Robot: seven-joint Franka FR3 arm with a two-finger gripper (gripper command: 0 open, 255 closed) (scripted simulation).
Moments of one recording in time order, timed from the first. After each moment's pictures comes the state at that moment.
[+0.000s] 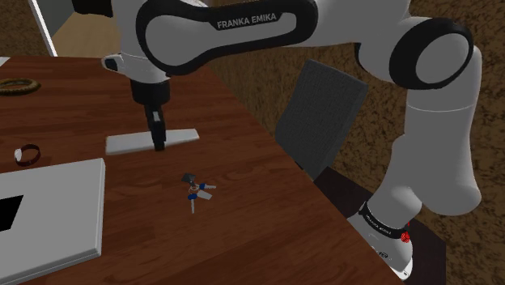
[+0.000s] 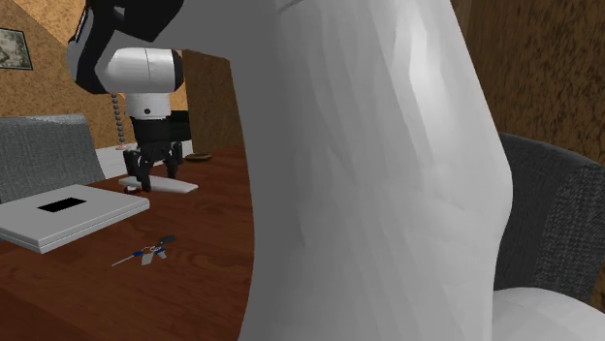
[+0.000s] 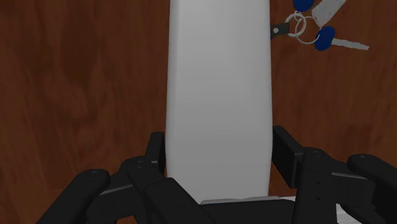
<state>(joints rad) 0.51 0.49 0.19 -1.38 -0.08 1.87 -0.50</state>
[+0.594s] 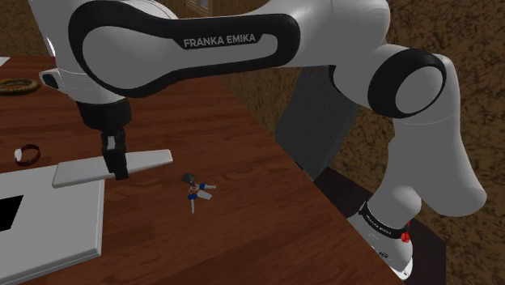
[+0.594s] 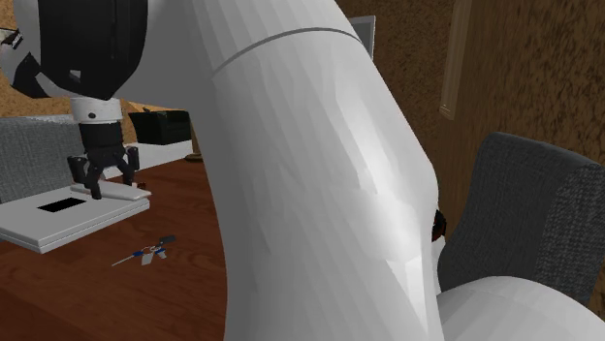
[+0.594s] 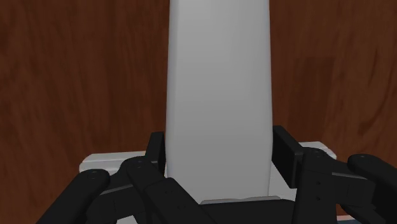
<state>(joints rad) 0.65 0.68 0.20 -1.10 -0.12 1.77 -0.36</state>
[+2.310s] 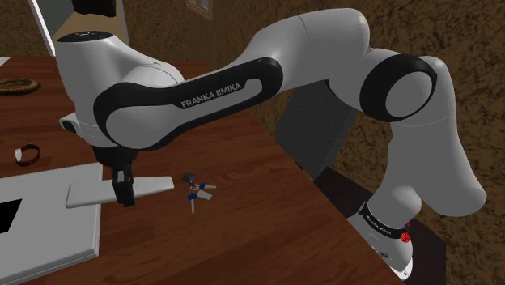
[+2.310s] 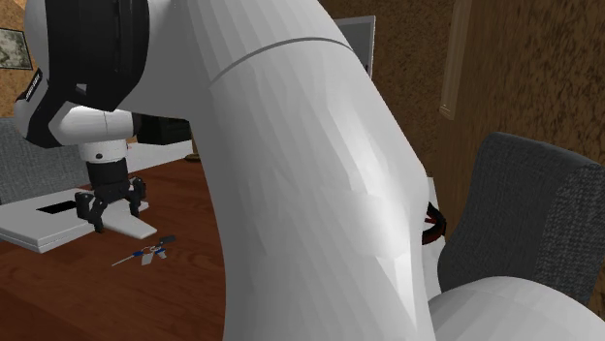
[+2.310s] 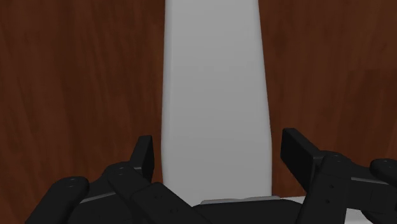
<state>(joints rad) 0.65 0.71 0.20 -1.26 -0.13 1.97 -0.35</state>
